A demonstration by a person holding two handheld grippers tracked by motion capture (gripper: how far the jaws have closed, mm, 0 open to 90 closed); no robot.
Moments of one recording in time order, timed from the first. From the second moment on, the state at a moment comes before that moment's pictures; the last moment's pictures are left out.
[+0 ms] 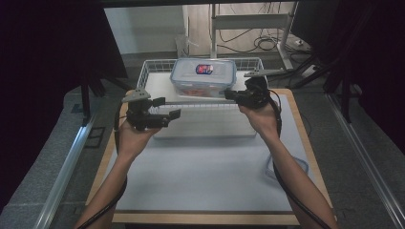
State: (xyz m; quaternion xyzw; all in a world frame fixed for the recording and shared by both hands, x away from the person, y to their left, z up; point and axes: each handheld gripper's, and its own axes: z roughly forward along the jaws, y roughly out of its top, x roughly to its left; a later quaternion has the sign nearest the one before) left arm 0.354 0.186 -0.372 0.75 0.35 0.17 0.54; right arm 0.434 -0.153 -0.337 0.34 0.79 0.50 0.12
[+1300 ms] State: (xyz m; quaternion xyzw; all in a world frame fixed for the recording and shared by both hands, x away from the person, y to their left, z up) left arm 0.277 0.169 -0.449 0.79 0.33 0.20 0.47; right arm 0.361 -0.165 -0.371 0.29 0.81 0.48 0.16
